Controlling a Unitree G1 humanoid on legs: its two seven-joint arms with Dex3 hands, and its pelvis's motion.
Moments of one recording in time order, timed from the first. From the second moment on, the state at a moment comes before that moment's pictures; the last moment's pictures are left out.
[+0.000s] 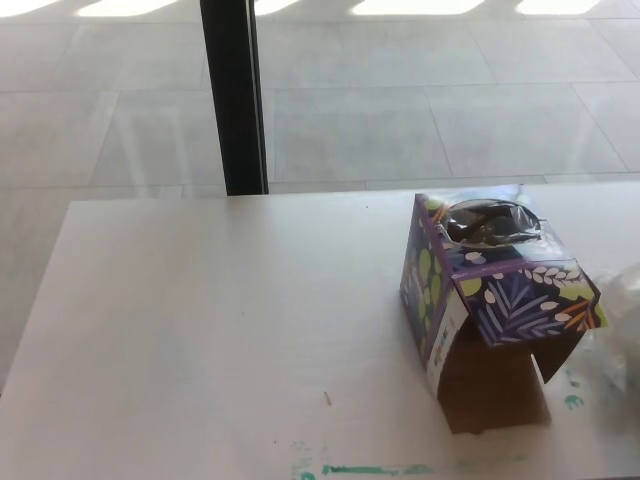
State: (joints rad) left_arm 0.17 0.57 0.50 1.07 -0.22 -0.33 -0.32; right_arm -0.53 -0.86 0.53 0.58 -1.00 0.13 0.05
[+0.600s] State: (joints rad) left_arm 0.17 0.57 0.50 1.06 -0.22 -0.33 -0.32; right_arm -0.59 -0.90 0.47 0.44 -1.03 0.18 0.24
